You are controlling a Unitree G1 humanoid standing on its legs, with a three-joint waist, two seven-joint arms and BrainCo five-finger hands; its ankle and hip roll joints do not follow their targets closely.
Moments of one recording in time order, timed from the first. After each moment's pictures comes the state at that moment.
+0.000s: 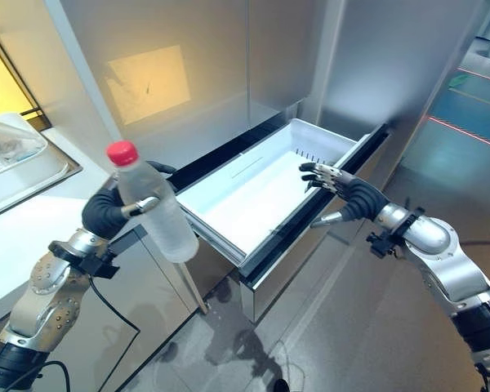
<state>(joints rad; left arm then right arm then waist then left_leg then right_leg) -0.13 0.80 -0.18 -0.27 -0.81 -0.22 -0.33 -0.43 -1.00 0.32 -0.04 0.57 -0.13 0.42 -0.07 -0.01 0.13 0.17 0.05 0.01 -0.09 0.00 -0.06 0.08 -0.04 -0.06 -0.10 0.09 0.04</state>
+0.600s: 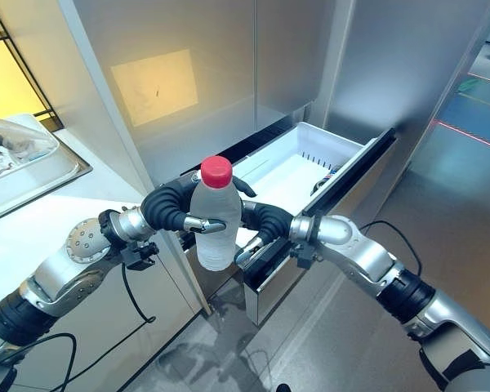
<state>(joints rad) -0.48 0.88 -0.50 -0.29 -0.76 -0.21 -0.37 -0.63 -0.75 0.69 -0.06 0.81 0.03 0.55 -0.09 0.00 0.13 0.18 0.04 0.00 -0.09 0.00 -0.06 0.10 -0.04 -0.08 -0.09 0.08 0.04</state>
